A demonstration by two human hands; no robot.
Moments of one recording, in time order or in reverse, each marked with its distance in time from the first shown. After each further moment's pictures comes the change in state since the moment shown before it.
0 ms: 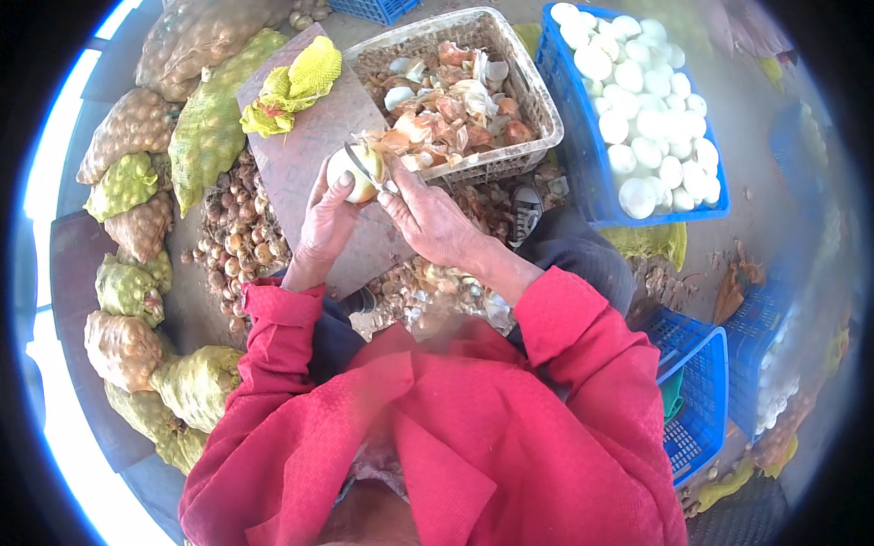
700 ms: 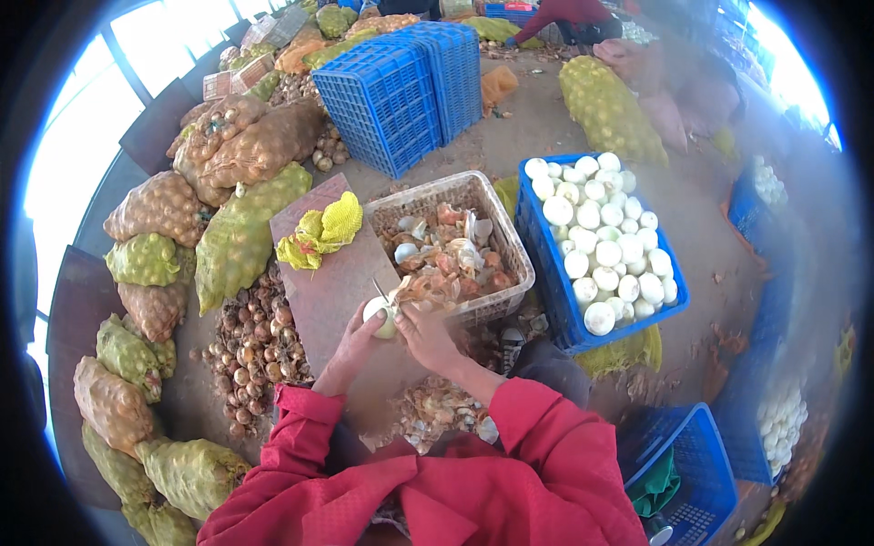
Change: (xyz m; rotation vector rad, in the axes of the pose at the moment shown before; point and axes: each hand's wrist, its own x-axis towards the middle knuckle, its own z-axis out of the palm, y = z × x) left_hand -0.002 0.009 0.004 0.246 0.048 -0.160; right_hand 0.018 0.020 0.013 0.101 0.166 -0.019
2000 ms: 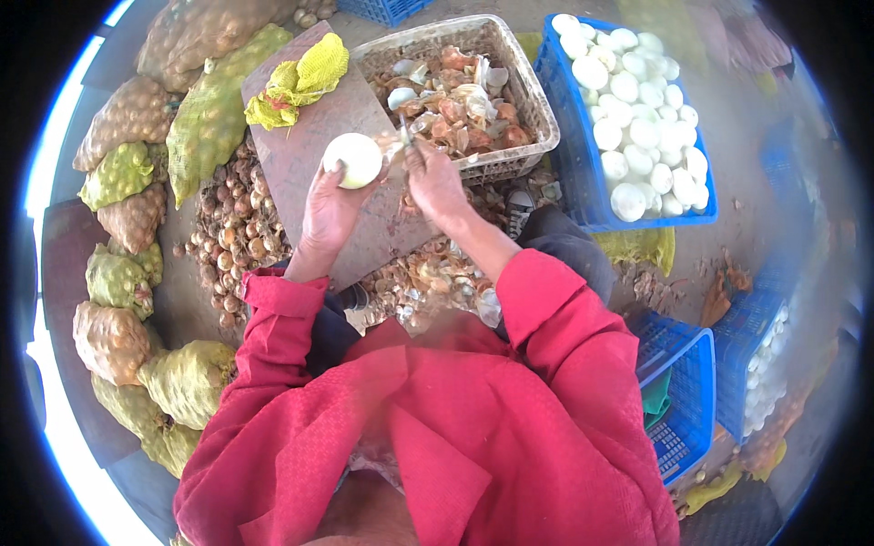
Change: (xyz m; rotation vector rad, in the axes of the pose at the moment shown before) left_hand 0.007 -0.011 -0.003 -0.486 -0.002 0.222; right_hand 0.016 -0.003 -0.004 0.098 0.083 0.490
